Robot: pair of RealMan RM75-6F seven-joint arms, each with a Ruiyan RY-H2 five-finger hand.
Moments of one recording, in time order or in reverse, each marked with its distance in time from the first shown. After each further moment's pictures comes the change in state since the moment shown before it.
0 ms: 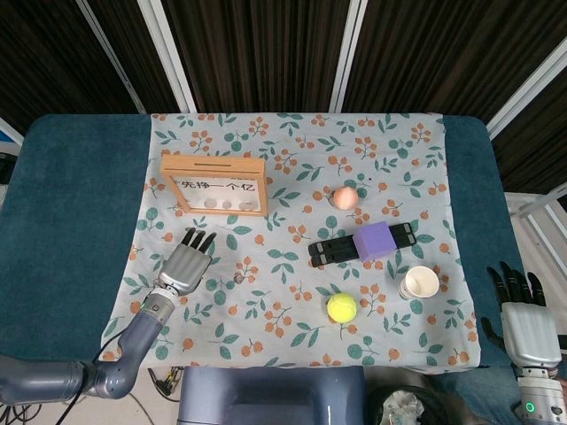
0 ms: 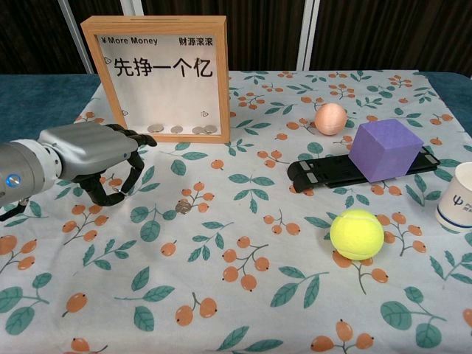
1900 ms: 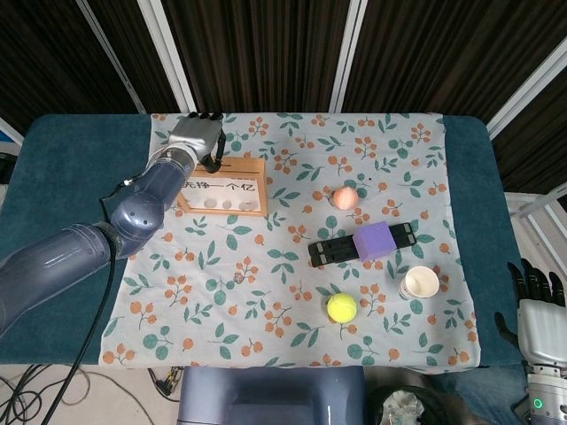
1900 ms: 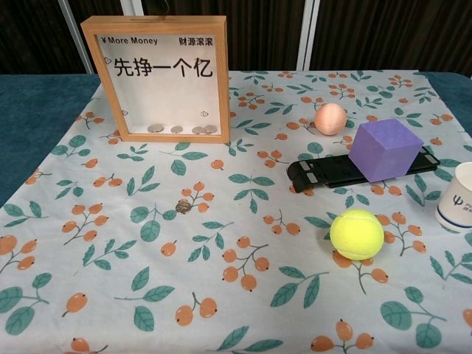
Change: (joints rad) left arm -0.838 0.319 0.090 0.493 -1.250 -0.681 0.059; right arm -0.012 -0.023 0.043 0.022 0.079 0.031 0.009
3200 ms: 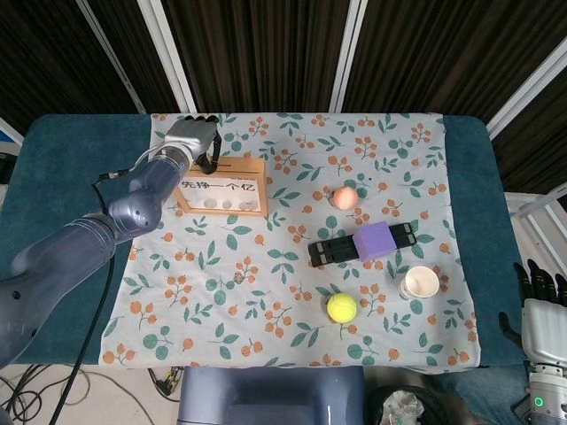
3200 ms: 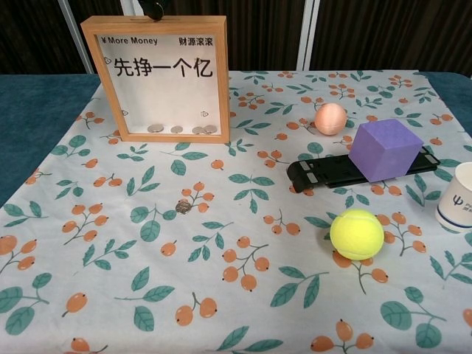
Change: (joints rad) left arm -0.129 -0.024 0.305 0.043 0.189 -0.153 -0.465; right arm -0.001 0.001 0.014 -0.023 0.046 0.000 -0.021
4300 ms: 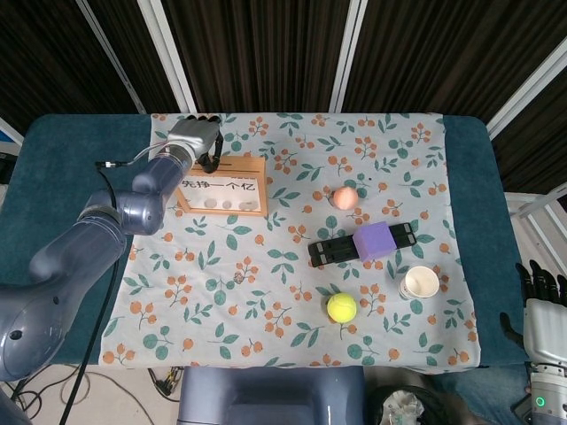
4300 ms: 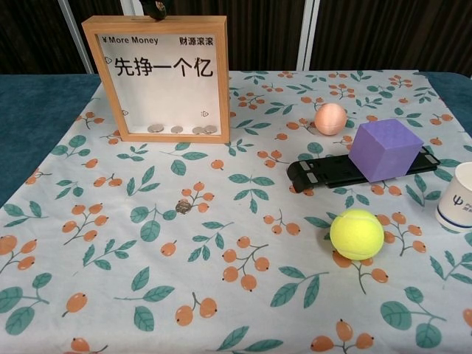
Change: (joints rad) left arm -0.086 -0.055 0.180 0.040 0.301 -0.057 -0.427; right arm 0.001 0.008 0.003 -0.014 0.021 -0.007 0.002
